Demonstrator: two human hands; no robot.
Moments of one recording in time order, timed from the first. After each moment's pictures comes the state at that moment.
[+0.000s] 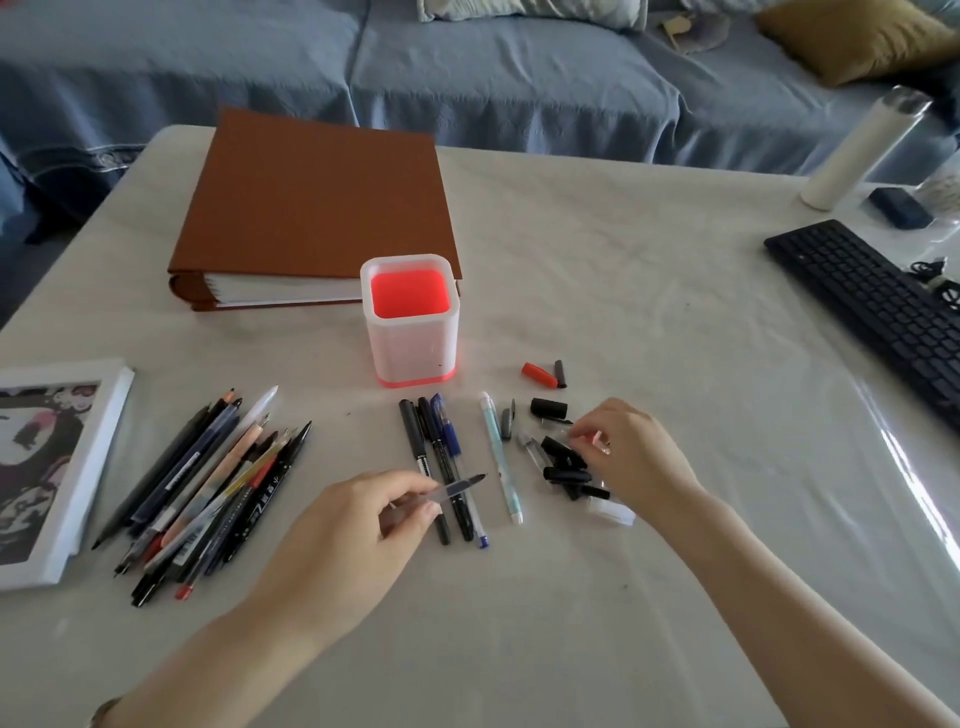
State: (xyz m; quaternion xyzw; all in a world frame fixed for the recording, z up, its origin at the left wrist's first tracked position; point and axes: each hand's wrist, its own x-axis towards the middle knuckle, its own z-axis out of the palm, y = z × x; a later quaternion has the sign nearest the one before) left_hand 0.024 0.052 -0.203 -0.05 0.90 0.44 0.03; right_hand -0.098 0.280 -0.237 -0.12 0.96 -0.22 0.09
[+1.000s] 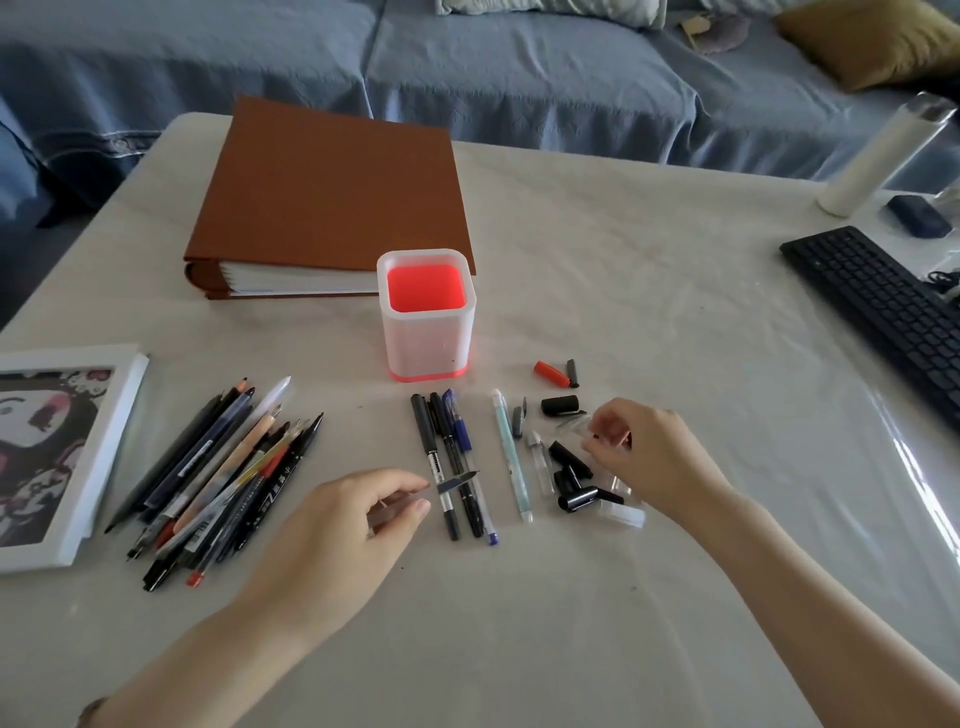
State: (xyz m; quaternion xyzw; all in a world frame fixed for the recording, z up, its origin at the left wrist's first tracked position) left_hand 0.030 0.041 -0.207 -0.07 0.89 0.45 0.02; right_hand -0.096 0.281 -0.223 -0.10 0.96 -0.25 0.11
